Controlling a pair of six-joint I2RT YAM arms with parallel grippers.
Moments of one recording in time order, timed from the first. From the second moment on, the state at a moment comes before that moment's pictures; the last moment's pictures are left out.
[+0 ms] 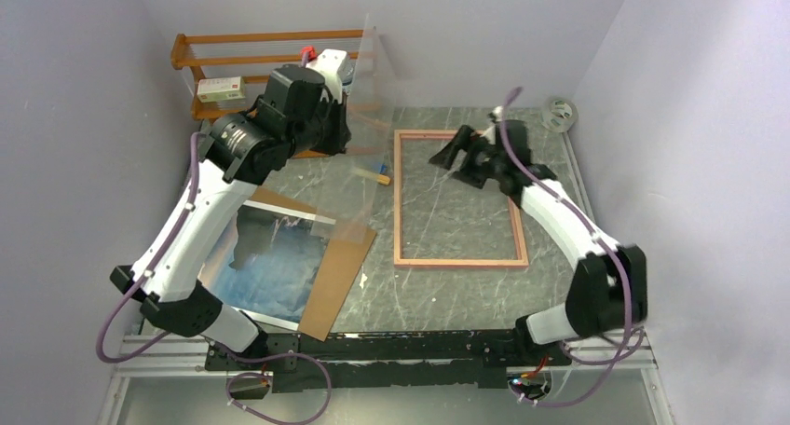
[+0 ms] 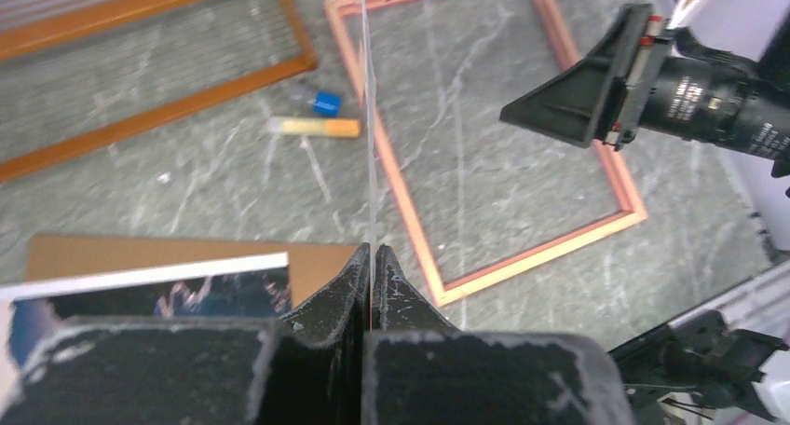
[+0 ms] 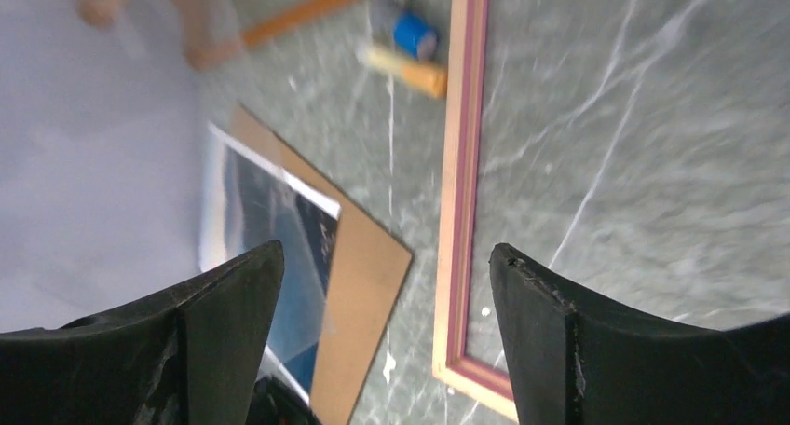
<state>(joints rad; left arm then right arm) -0.70 1.48 2.03 -1.09 -0.22 -0.32 0.31 1.50 1.13 -0.29 -0.34 0.72</state>
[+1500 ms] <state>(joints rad) -0.30 1.57 2.08 -0.31 0.93 -0.77 -0.02 1.20 0.86 1.06 -0.73 1.29</state>
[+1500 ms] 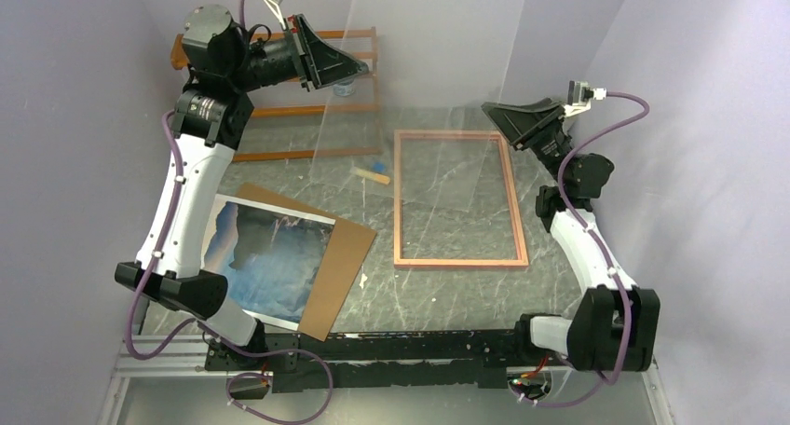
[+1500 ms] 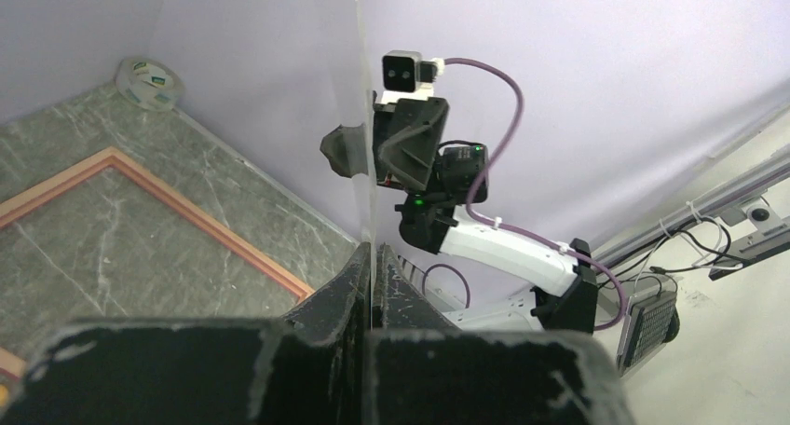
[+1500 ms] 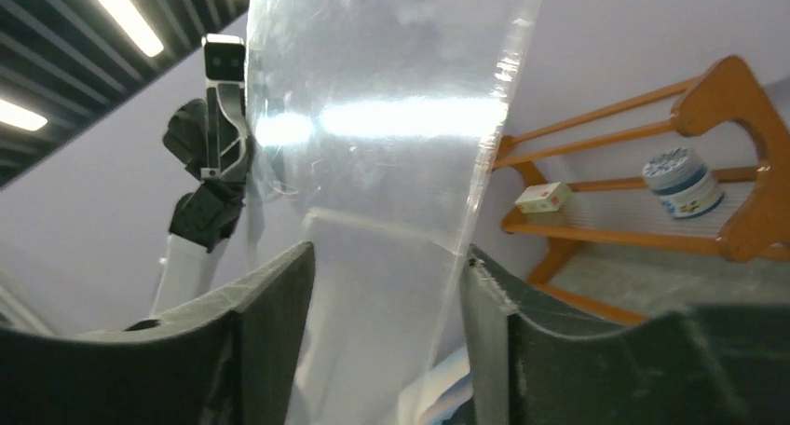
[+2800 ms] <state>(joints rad) -0.27 1.40 1.67 -0.51 0.55 -0.54 -0.05 1.13 1.05 0.26 -0.90 1.11</state>
